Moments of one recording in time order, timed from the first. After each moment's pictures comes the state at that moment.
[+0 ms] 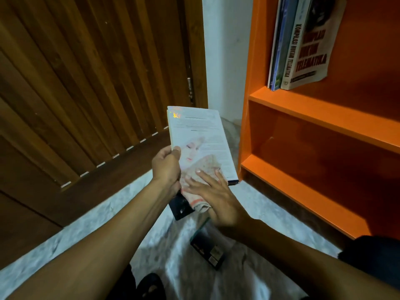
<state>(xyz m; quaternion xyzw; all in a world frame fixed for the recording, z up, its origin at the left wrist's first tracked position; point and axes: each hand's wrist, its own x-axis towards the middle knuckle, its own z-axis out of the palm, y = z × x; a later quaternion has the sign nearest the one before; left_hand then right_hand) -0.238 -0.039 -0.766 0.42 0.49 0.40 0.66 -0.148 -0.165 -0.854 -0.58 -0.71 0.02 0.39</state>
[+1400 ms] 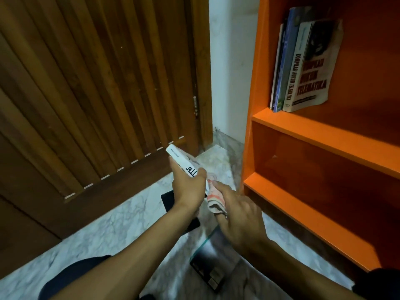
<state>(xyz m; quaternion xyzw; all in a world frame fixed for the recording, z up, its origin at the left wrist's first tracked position) -0.221 -0.078 -0.761 0.56 0.46 0.41 0.55 -0.149 -0.190 -0.807 -0.73 -0.58 -0.05 0.35</state>
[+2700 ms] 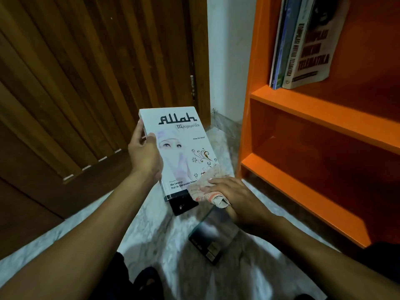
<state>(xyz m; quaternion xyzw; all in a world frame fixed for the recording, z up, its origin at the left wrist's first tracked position) -0.267 -0.015 -0.753 0.44 0.41 0.50 0.62 -0.127 -0.206 -0.823 -0.62 -0.71 0.06 0.33</state>
